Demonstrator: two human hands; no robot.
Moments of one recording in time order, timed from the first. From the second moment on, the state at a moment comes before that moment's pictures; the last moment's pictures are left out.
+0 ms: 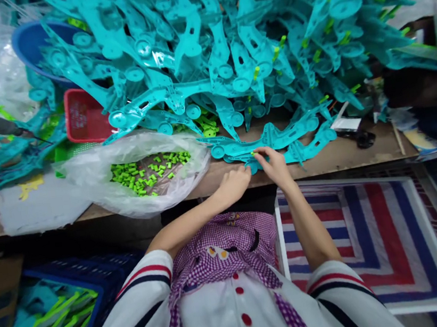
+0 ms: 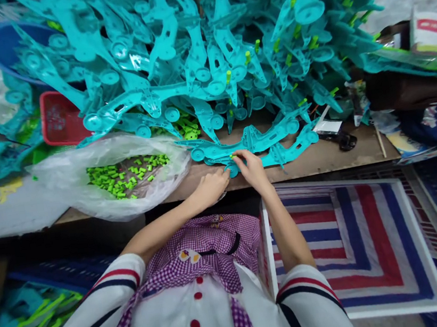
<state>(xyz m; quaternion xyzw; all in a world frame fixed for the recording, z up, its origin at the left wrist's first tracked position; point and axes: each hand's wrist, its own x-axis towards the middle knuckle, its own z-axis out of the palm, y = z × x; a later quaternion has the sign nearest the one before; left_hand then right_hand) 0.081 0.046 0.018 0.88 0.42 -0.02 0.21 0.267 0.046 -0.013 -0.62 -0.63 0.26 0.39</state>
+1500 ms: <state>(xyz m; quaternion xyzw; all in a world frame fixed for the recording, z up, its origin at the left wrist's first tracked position) 0.041 0.035 -0.014 0.83 0.47 0.04 0.29 0.217 0.041 0.014 -0.56 -0.73 0.22 0.33</state>
